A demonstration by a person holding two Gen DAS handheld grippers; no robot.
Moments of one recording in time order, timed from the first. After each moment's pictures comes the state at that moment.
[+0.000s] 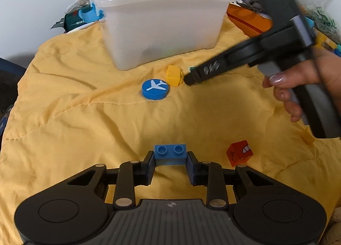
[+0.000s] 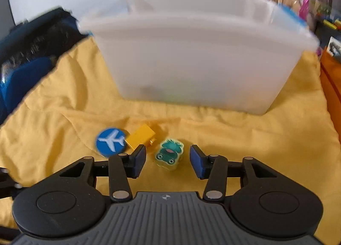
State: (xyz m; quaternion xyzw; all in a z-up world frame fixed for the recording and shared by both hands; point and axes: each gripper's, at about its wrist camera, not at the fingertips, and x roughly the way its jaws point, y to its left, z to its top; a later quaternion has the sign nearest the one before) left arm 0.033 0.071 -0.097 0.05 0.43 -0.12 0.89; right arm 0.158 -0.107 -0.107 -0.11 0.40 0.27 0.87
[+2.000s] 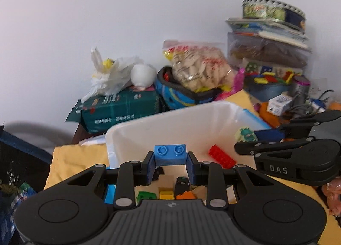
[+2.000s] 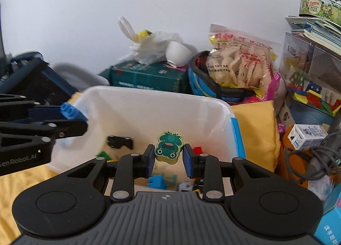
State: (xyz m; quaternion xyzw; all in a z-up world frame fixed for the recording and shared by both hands) left arm 0.197 0.066 0.032 0.03 0.28 -0.06 0.96; right arm 0.233 -0.118 0.013 -0.11 0.29 0.23 0.92
